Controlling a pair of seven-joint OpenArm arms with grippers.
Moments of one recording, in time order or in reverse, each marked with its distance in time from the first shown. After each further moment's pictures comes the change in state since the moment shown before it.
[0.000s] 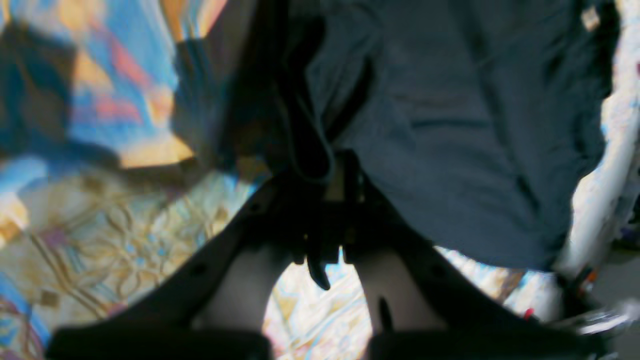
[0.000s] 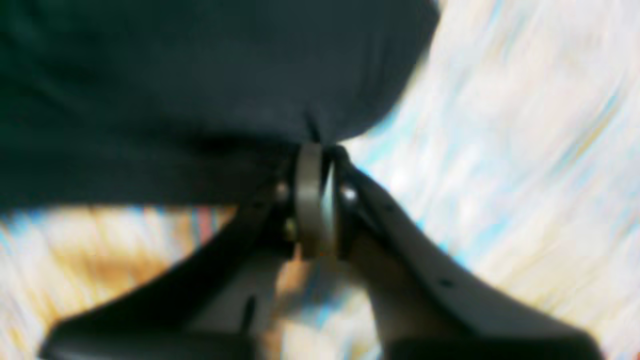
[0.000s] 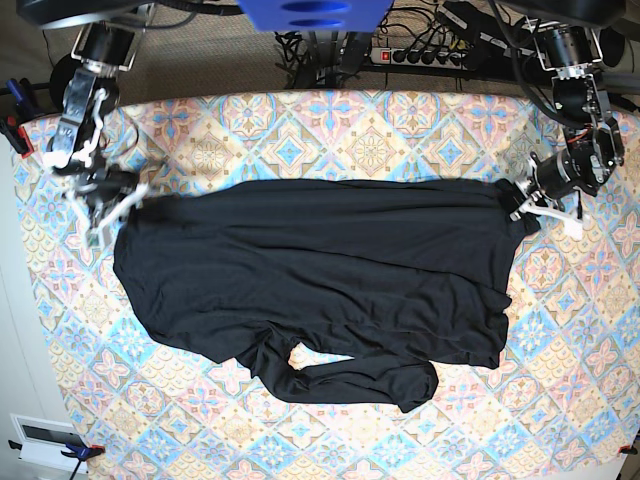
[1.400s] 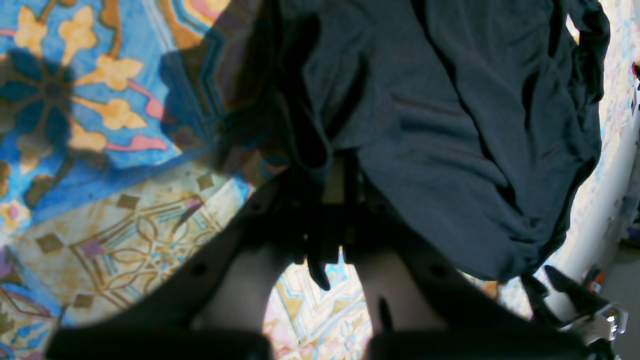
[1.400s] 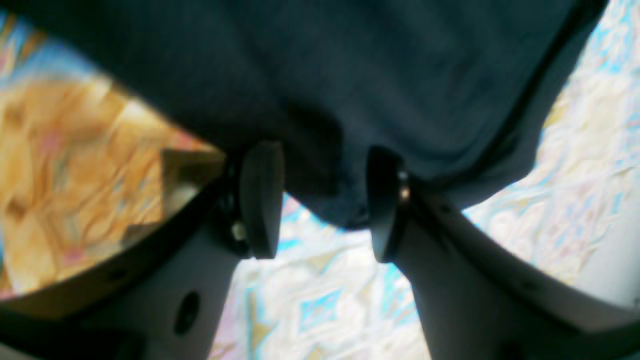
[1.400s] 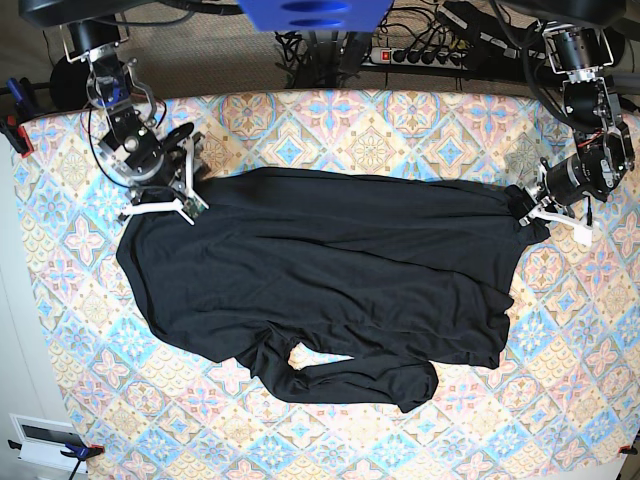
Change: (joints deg) left arm 0.0 -1.4 0.1 0.3 -0.4 -0.2 0.2; right arm -1.2 11.7 -30.0 10.0 -22.5 0.7 7.0
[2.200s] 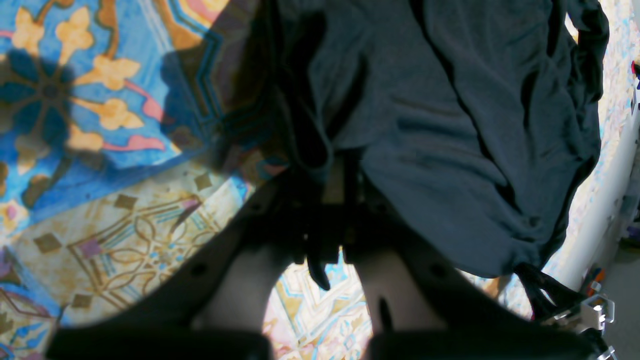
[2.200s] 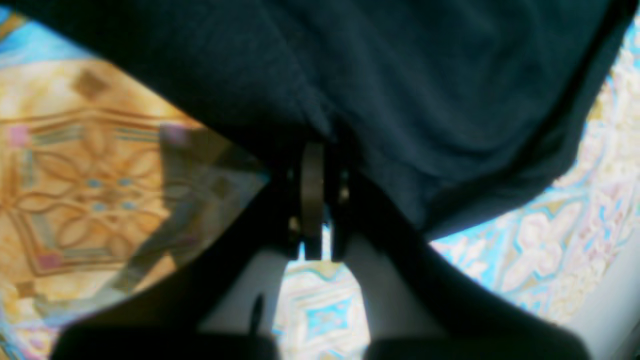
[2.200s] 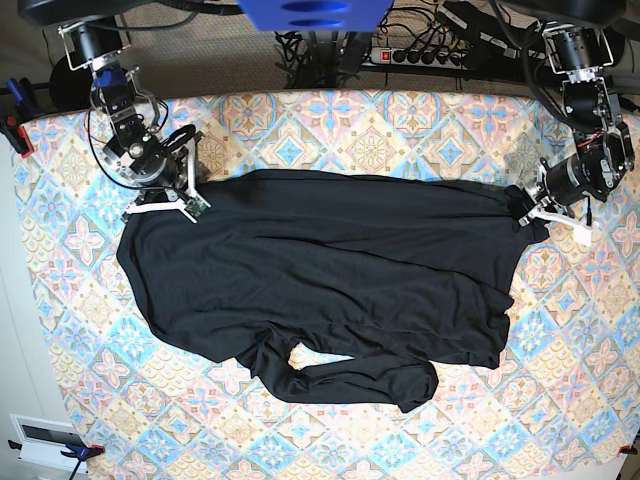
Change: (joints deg) left arm 0.0 0.0 0.0 0.0 0.0 0.0 0.0; right arm 1.5 0.0 -0.6 -4.3 0.1 0.2 -0.2
